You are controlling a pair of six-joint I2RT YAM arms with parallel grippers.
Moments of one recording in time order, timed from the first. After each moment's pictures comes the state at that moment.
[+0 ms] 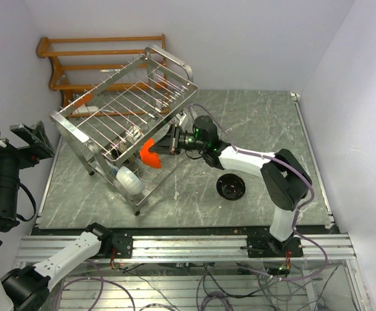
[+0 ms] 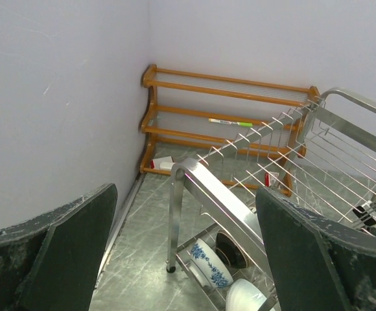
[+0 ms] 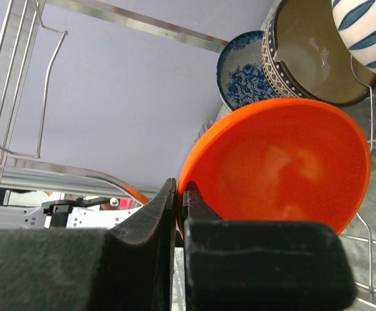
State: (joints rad) left arm -0.52 0.78 1.91 -1.00 -0.72 0.01; right arm 0.74 1.83 1.16 0.56 -0.66 1.09
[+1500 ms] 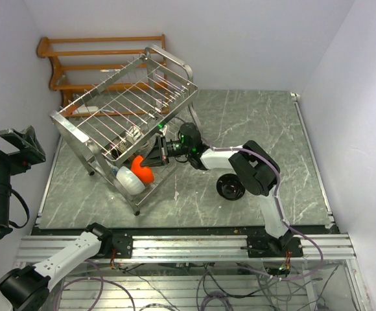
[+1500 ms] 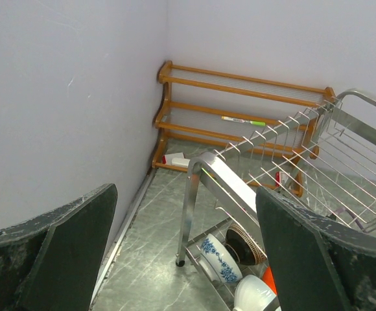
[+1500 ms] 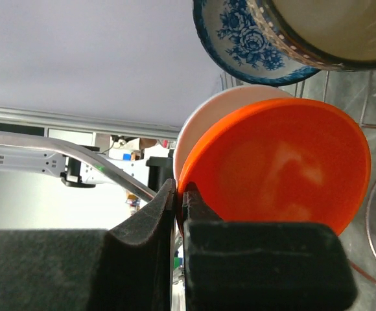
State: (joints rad) left arm -0.52 0.78 1.97 -1.07 -0.77 0.00; right arm 0.77 2.18 1.31 0.80 -0.96 1.27
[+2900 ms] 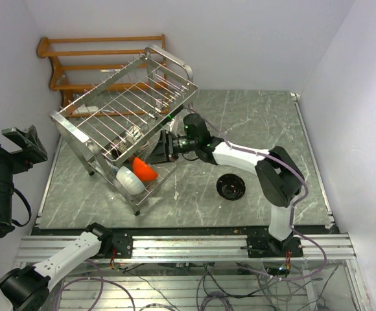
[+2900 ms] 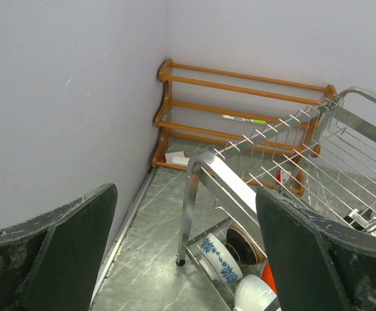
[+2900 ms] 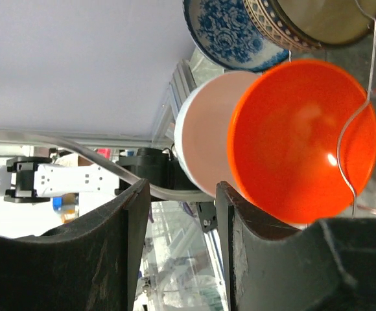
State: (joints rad) left arm -0.52 0.78 1.95 -1.06 -0.77 0.00; right arm 0.76 1.95 1.32 0.29 -0.83 0.91
